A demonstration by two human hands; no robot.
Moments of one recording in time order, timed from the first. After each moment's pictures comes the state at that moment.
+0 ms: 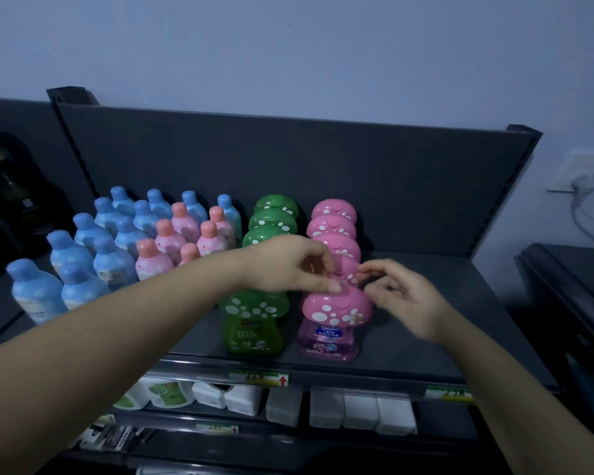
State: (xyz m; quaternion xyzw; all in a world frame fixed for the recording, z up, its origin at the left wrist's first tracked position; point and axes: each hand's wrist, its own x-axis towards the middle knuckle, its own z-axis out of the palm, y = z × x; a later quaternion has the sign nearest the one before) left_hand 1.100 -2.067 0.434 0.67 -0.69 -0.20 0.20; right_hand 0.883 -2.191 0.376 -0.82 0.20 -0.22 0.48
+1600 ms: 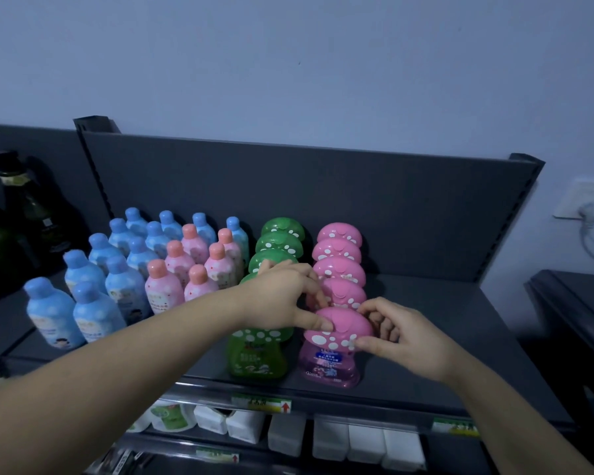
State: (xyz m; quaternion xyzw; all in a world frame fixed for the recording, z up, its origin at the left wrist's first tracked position) left_hand 1.104 -2.058 0.418 0.71 -0.69 -0.08 0.13; right_hand 0.882 -2.193 0.370 -0.90 0.21 -0.14 0.36
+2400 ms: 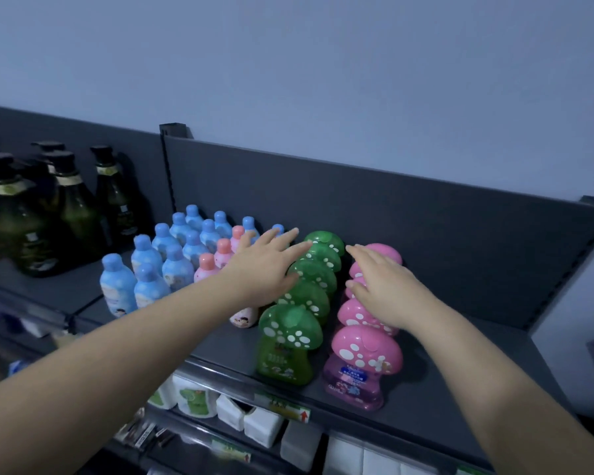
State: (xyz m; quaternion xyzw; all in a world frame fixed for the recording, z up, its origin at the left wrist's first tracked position) left_hand 1.146 -2.032 0.425 0.84 -0.53 0.11 0.03; right_hand 0.976 -2.189 0.439 -0.98 0.20 -0.07 0.06
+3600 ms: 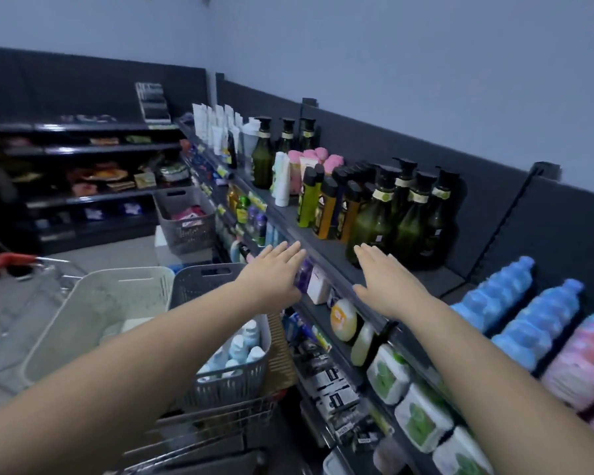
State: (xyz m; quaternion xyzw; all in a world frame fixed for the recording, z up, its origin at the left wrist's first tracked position) left_hand 1.326 -1.568 0.390 0.97 -0.24 0.00 0.02; right_hand 1.302 -1.789 0.413 -0.99 -0.11 0.00 0.00
